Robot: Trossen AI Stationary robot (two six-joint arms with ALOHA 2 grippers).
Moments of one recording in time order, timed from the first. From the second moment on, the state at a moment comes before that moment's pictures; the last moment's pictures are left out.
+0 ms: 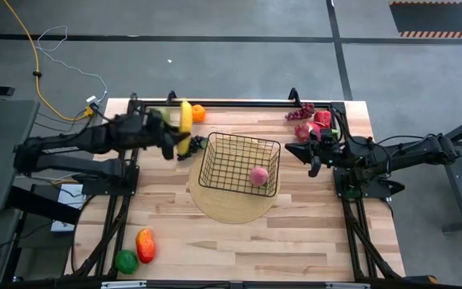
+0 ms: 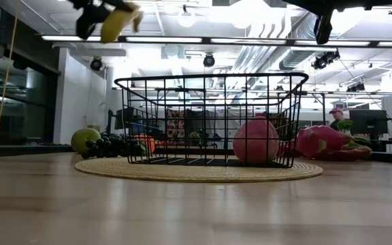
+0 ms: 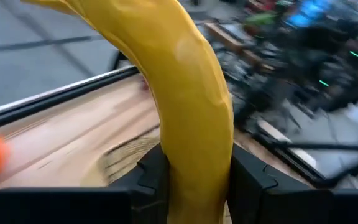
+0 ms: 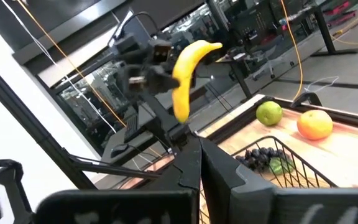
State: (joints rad) left arm 0.24 0.79 0.80 -0.32 -0.21 -0.53; right arm 0.12 0.66 0.48 0.27 0.32 0.52
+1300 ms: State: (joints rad) left arm 0.12 1.73 1.43 -0.63 -0.16 -0.16; right arm 0.12 0.66 0.48 0.27 0.32 0.52
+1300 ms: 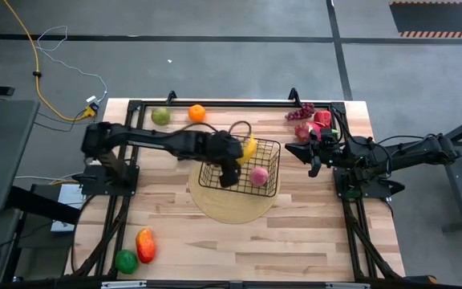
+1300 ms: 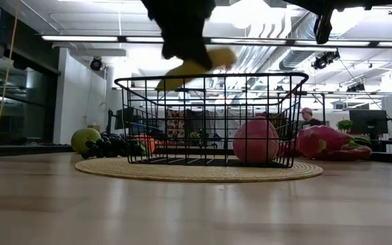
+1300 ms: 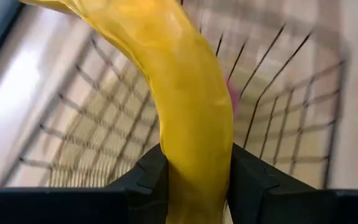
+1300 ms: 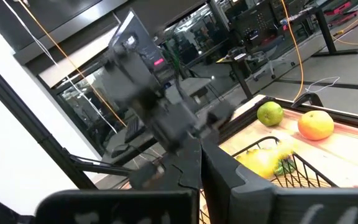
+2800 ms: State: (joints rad) left arm 0.12 1.97 1.47 -0.75 -0.14 -0.18; right arm 0.12 0.66 0.48 0.25 0.32 0.52
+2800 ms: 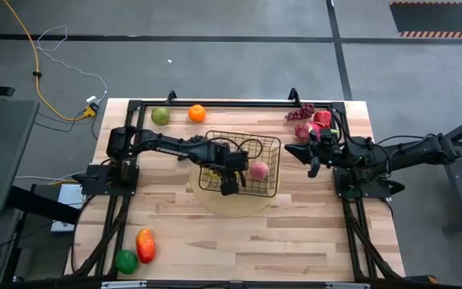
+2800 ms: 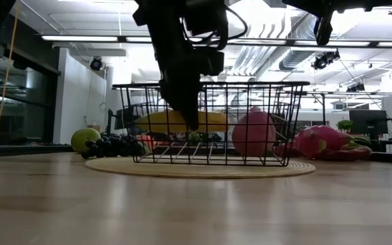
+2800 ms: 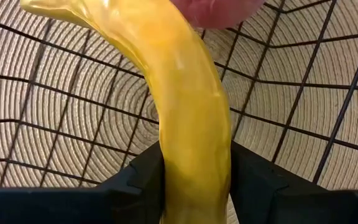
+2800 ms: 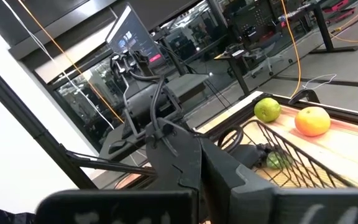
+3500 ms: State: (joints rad) left arm 0.12 1.97 1.46 -0.76 -0.14 -0.18; right arm 0.12 0.66 0.48 0.25 0.32 0.52
